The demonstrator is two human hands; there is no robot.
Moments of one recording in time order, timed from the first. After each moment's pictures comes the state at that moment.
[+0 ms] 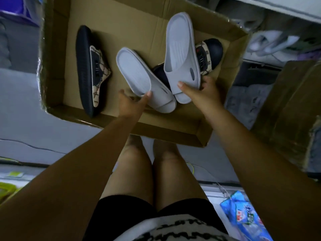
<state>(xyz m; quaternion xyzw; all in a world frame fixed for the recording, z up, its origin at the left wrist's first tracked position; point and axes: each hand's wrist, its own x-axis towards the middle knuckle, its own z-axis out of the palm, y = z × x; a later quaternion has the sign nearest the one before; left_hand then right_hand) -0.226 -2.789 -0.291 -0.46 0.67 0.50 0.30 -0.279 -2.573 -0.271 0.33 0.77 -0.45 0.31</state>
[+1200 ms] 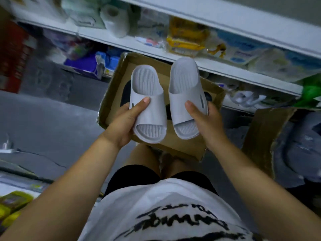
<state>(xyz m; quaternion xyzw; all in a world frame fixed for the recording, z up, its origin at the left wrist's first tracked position) -0.223 -2.844 -0.013 -0.36 0.52 0.74 0.22 -0.251 -2.619 -0.023 0.23 0.72 -0.62 0.21</state>
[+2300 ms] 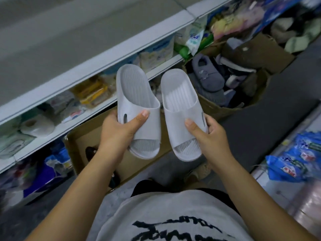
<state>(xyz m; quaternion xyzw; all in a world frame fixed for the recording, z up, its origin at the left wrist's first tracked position) -0.191 -2.755 0.124 0.04 0.74 0.60 0.30 -0.029 -2.595 0.102 0.43 0.59 -0.66 -0.16</state>
